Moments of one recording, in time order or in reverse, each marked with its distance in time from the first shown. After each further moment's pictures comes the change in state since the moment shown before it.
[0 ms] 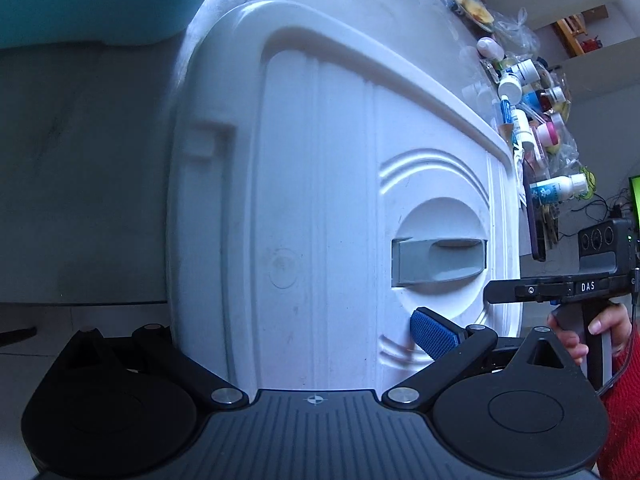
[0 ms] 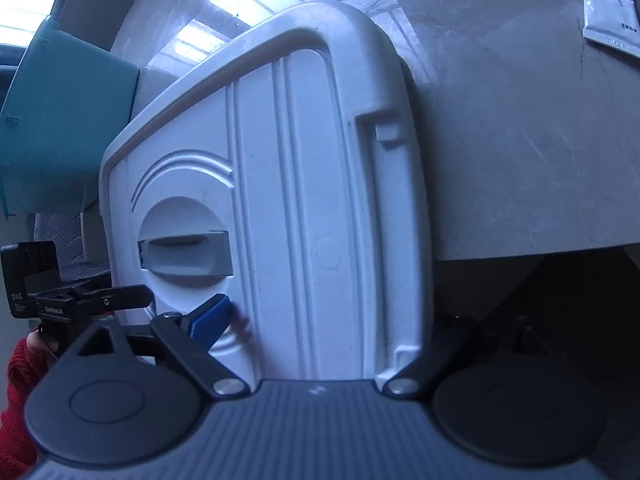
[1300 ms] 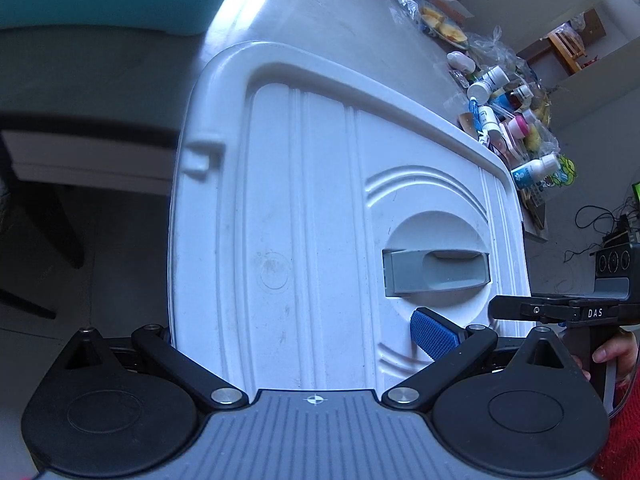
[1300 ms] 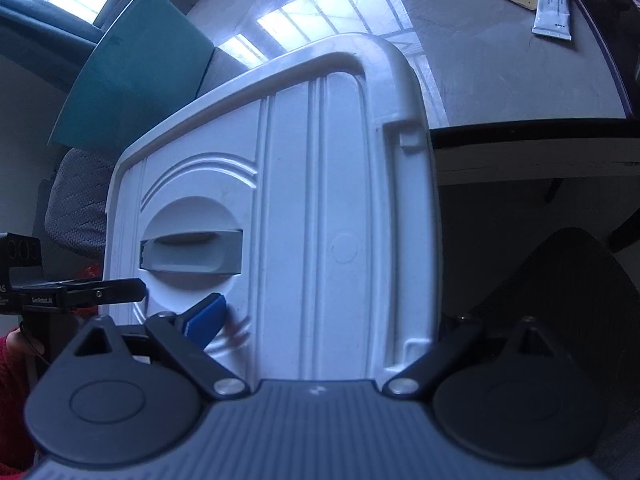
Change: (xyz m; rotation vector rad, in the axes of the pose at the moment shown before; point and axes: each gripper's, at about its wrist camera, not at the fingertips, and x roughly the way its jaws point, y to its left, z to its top) left arm -0.093 -0.040 -0.129 0.005 -0.157 0.072; right arm -0.025 0.048 -0.087 -0.143 -0.142 -0.007
